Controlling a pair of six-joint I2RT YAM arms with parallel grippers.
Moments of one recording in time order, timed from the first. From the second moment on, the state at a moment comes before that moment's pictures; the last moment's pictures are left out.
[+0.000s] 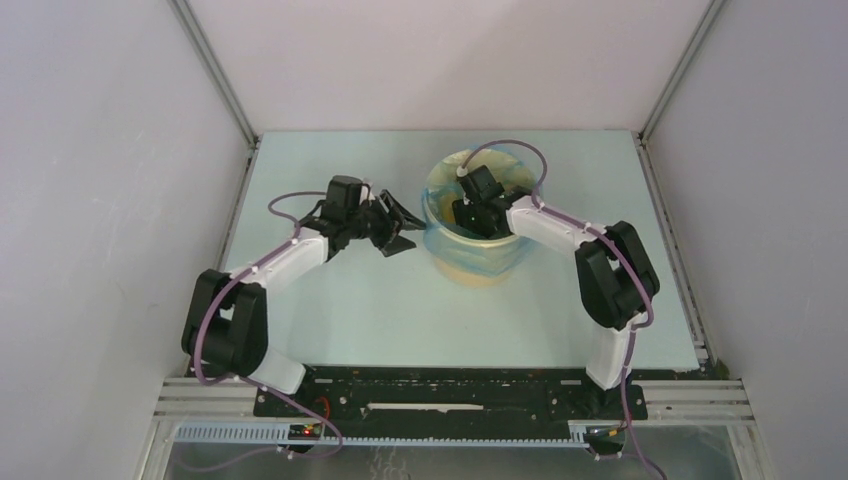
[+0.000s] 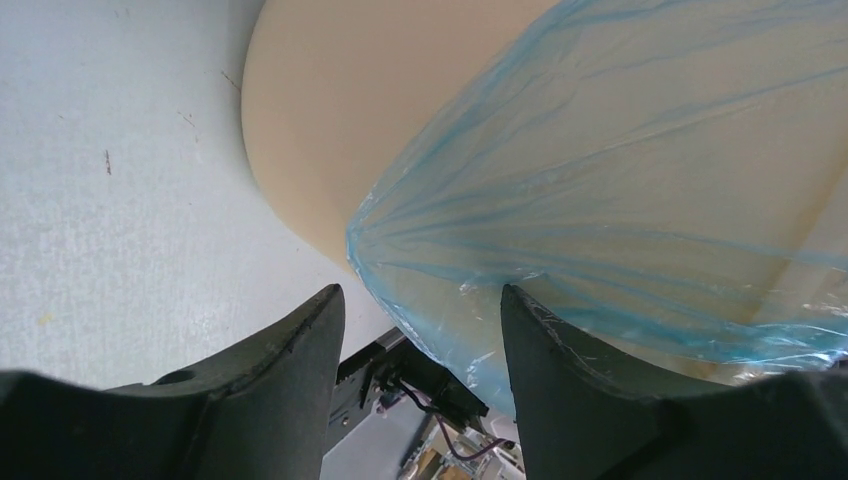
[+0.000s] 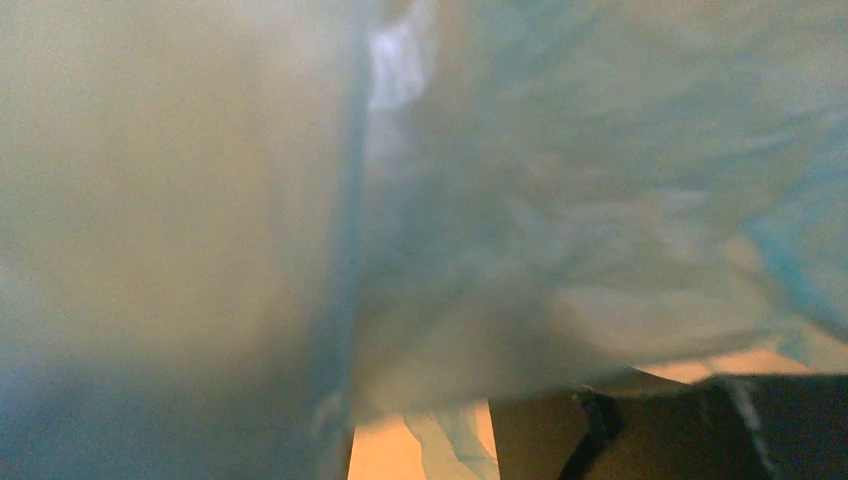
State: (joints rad) left arm -0.35 1.49 0.95 -0.16 0.54 -1.13; right arm 0.59 1.87 1.39 -0.55 0.02 0.33
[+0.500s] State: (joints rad) left arm -0.38 1.51 0.95 -0.21 0.53 -1.11; right arm 0.58 1.94 1.37 -0.50 -0.02 0.33
